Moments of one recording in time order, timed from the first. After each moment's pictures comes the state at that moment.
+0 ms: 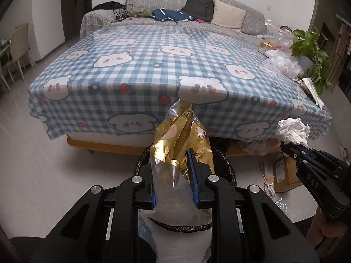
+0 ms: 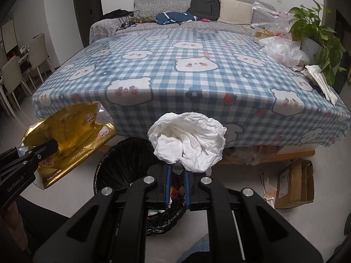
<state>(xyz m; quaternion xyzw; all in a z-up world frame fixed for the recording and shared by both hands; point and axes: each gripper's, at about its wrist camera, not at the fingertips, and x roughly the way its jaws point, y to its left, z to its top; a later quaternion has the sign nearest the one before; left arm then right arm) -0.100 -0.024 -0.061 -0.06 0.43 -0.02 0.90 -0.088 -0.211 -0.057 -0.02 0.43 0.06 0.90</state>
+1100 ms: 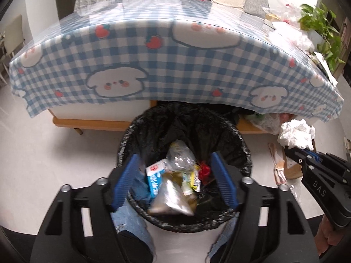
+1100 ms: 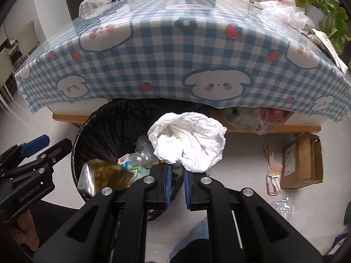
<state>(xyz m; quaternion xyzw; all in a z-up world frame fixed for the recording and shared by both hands) -0.083 -0.041 -0.151 -0.05 0.47 -0.02 0.88 -0.080 -0.211 -0.144 -0.02 0.50 0.05 0.87</state>
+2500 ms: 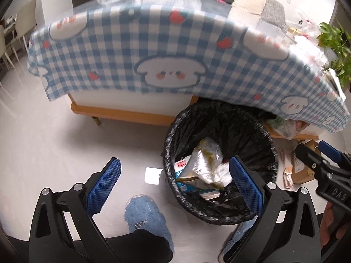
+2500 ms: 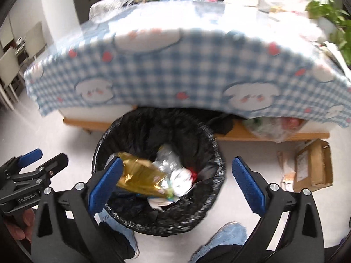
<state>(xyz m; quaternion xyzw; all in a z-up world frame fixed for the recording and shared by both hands) -0.098 0.045 -0.158 -0.08 0.48 0.00 0.87 -0.087 -0.164 -0.125 -0.01 0.46 0.05 0.89</state>
